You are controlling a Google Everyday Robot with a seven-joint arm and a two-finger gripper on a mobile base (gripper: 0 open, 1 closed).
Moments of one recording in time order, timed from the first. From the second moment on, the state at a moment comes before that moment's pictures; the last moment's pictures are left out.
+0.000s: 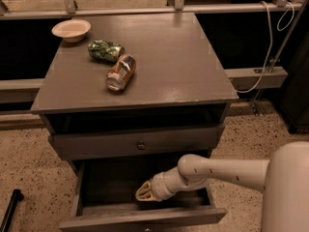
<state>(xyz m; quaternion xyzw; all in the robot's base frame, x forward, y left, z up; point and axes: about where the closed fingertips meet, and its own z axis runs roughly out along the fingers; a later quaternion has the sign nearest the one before) 0.468 0.049 0.398 -0.73 0.54 0.28 0.32</state>
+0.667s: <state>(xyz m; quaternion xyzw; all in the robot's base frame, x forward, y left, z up) 0.423 0.080 0.382 -0.73 0.51 0.33 0.31</state>
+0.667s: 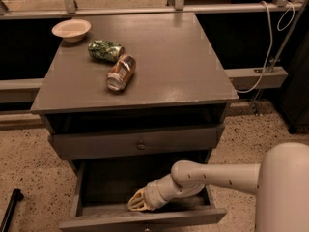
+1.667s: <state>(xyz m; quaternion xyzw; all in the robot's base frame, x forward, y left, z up) 0.431 0.080 0.381 -0.73 0.51 0.34 0.31</state>
